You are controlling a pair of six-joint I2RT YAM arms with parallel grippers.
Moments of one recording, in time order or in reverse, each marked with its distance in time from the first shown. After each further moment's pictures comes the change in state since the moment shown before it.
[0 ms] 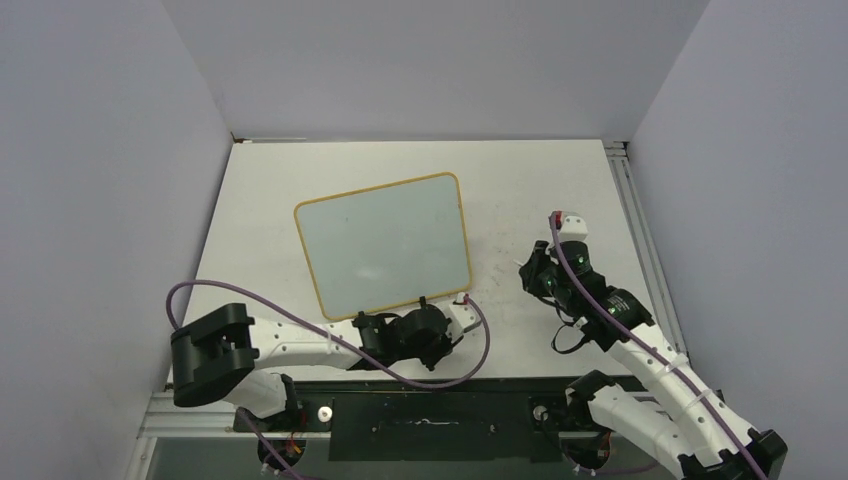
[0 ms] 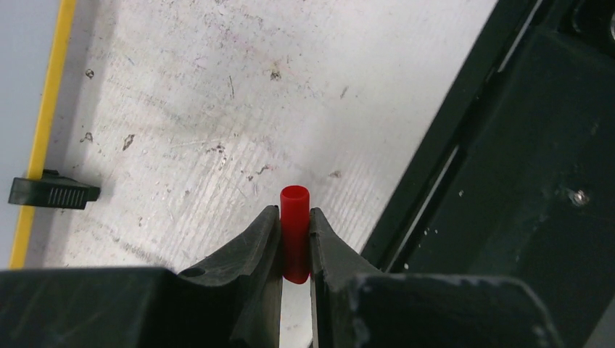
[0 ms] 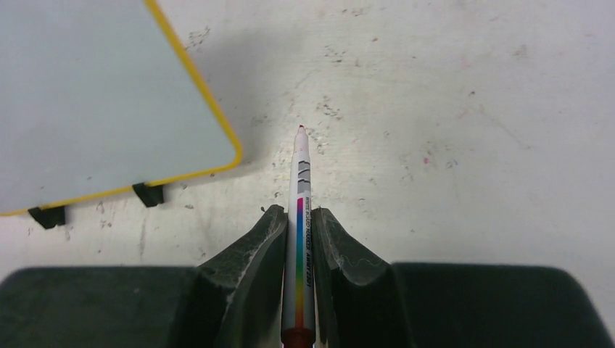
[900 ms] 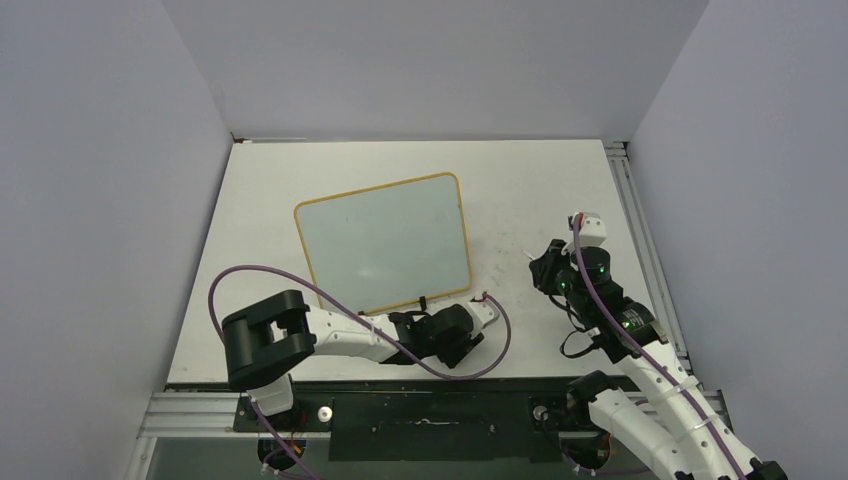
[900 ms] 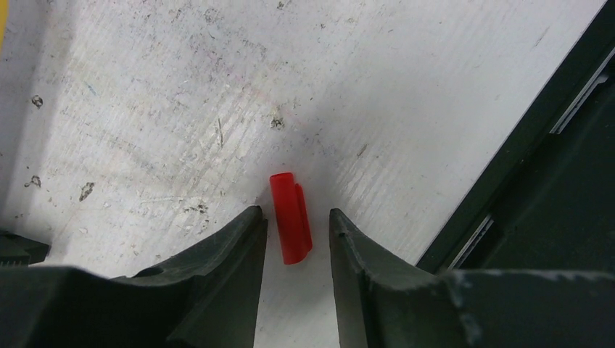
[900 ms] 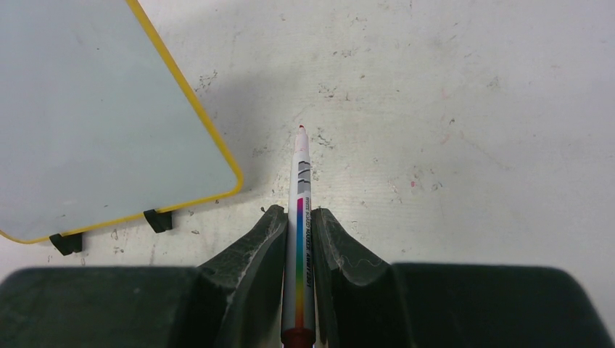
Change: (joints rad) left arm 0.000 0.301 0.155 0.030 -0.059 -0.076; right arm -0.154 -0.111 -0.065 0.086 -0.058 -0.026
